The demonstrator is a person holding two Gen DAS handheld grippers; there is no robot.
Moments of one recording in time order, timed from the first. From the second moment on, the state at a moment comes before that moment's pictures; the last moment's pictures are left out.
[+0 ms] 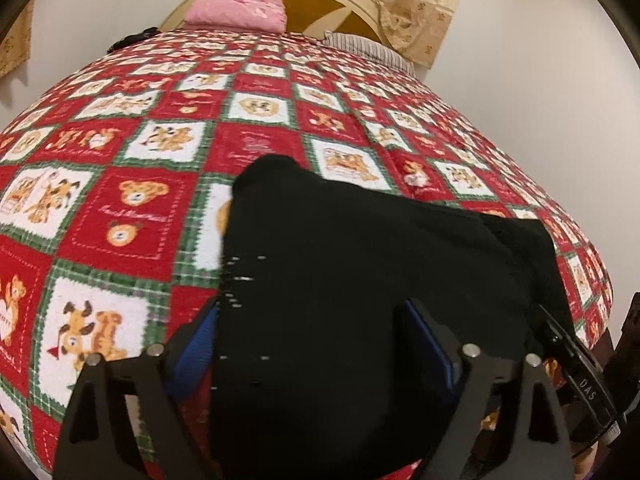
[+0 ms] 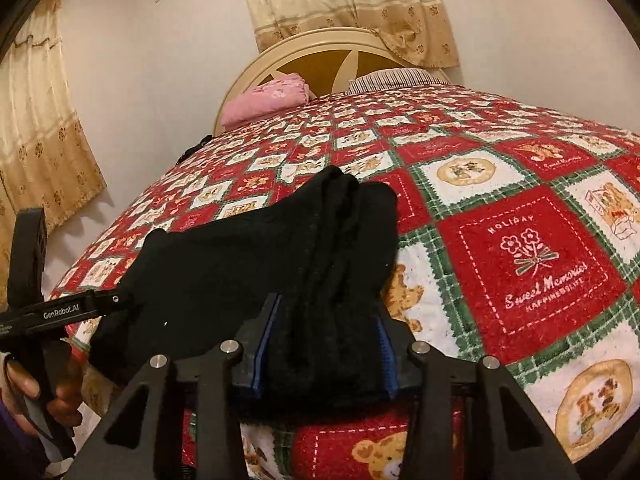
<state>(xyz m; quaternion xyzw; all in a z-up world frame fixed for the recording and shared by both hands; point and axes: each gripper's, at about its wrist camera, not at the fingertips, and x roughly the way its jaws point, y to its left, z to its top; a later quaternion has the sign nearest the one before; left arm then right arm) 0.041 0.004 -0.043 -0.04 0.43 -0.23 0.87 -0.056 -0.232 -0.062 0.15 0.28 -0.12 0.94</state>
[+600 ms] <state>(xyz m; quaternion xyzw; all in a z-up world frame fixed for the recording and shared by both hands) 0.022 -0.017 -0.015 0.04 0.37 -0.22 0.90 -0.050 -0.190 -0.036 0.04 0.28 -0.15 0.95</state>
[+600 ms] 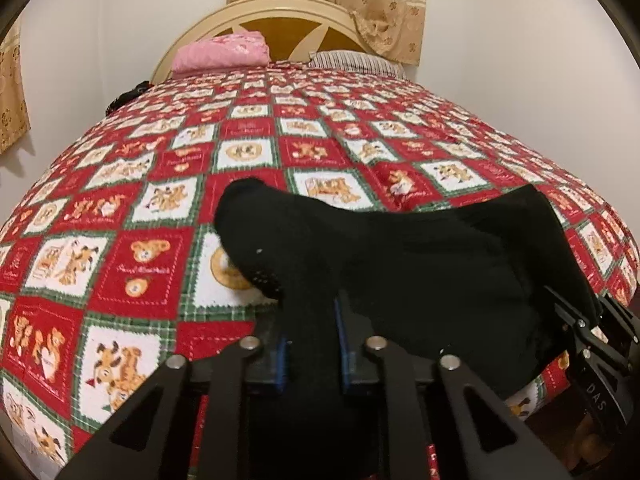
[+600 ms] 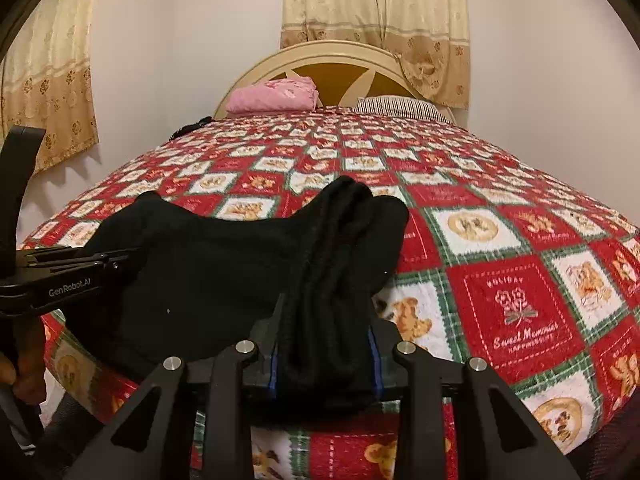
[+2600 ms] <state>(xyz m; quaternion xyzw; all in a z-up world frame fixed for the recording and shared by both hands) 0.050 0.095 0.015 -0.02 0.31 -0.09 0.95 0.043 -0.087 0.010 -0.03 0.21 -0.03 0.98</state>
